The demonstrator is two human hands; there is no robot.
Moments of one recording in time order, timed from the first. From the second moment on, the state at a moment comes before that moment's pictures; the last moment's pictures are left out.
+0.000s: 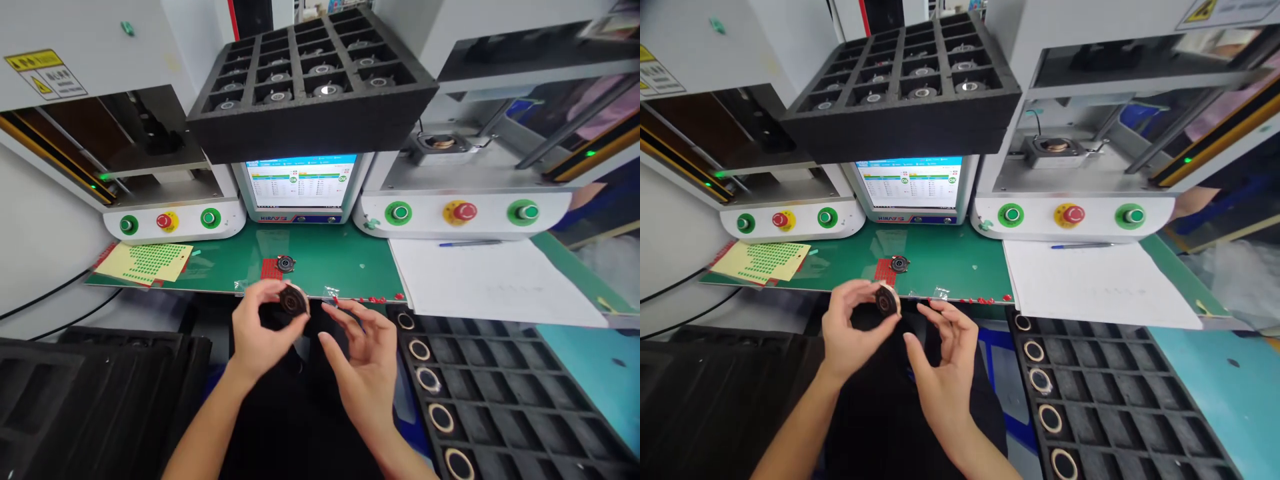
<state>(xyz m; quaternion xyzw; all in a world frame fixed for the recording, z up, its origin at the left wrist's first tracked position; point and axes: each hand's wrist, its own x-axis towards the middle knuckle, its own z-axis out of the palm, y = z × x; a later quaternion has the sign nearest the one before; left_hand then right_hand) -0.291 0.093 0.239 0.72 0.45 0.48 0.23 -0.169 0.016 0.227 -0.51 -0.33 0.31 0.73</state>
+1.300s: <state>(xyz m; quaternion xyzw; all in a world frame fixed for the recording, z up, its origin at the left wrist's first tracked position) -0.255 0.037 0.263 0.40 0.39 0.38 0.73 -0.158 -0.010 0.254 -0.35 -0.19 0.62 0.67</state>
